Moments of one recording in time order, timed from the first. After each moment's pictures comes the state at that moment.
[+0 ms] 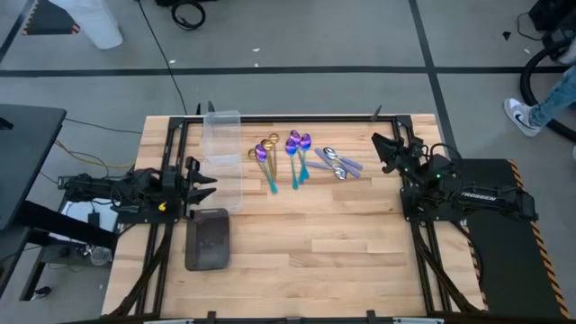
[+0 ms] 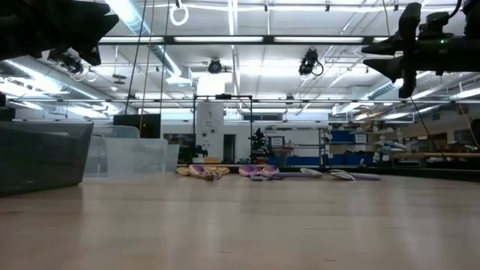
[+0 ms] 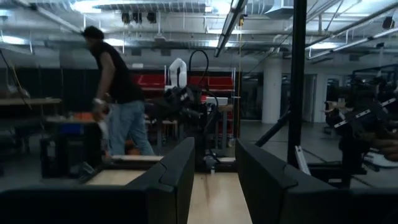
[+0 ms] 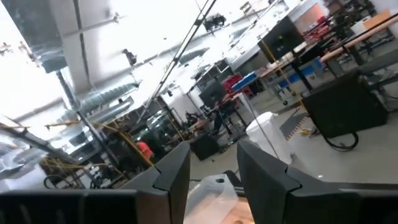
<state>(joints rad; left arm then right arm) -0.12 0.03 0.03 0.32 -0.15 0.00 -0.32 0.22 0.02 0.56 0.40 0.51</state>
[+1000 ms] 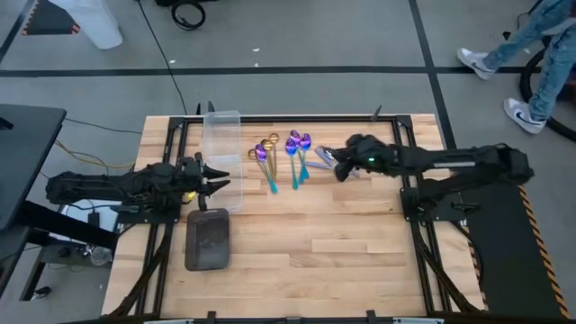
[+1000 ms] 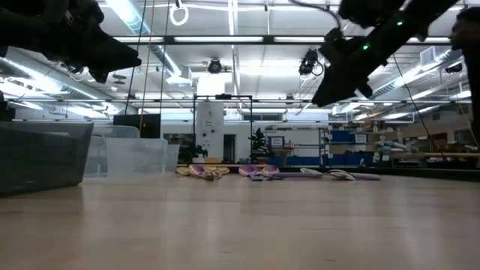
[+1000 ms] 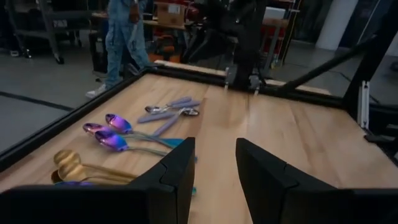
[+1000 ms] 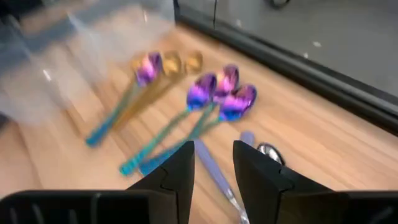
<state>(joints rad) 0.02 0.37 0.23 0.01 -0.21 -0.15 -0.20 1.12 0.67 -0.20 0.38 0.40</state>
